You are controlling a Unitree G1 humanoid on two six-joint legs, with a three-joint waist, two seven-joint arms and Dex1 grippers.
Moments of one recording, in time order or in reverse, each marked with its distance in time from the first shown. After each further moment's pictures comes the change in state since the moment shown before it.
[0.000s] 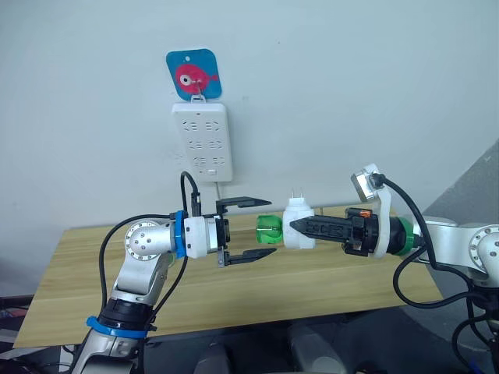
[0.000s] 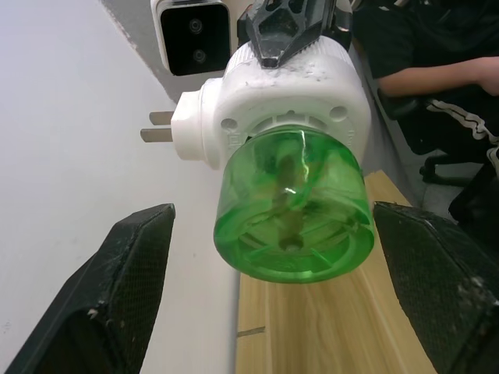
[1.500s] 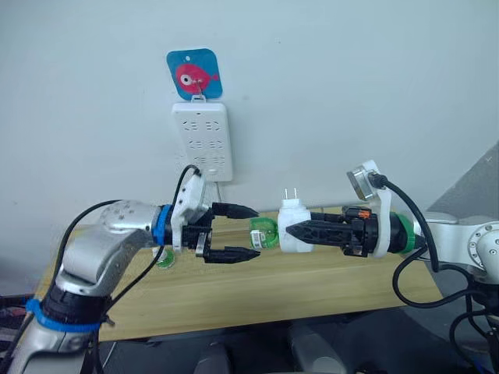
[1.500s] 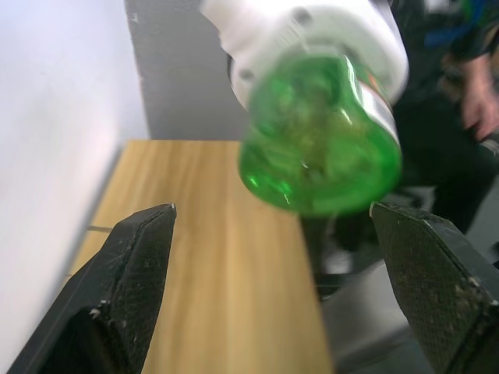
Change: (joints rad) left arm -0.007 0.254 0.024 -0.215 -0.199 0.628 -0.006; right arm -0.038 -0.002 -0.002 -0.032 -0.080 0.013 0.099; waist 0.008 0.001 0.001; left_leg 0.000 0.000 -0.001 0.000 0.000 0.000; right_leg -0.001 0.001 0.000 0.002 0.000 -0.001
